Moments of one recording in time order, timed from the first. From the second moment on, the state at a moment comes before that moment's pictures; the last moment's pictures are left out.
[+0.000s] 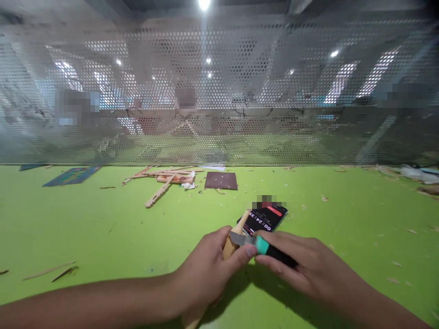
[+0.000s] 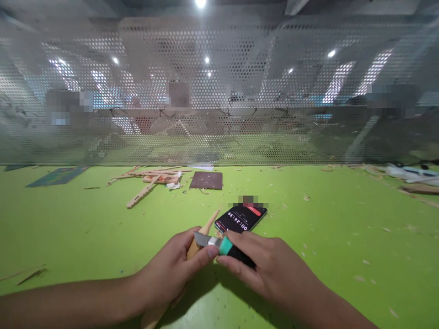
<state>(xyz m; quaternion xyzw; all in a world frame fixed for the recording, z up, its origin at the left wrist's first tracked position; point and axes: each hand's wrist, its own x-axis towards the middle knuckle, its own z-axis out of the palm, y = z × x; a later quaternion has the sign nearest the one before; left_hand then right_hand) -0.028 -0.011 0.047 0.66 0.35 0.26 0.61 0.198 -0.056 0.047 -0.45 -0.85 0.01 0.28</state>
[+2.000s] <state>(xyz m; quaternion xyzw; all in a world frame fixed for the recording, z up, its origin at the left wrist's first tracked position) -0.029 -0.014 0.059 0.69 0.36 0.26 0.57 0.218 -0.049 0.052 -0.48 -0.81 -0.15 0.32</state>
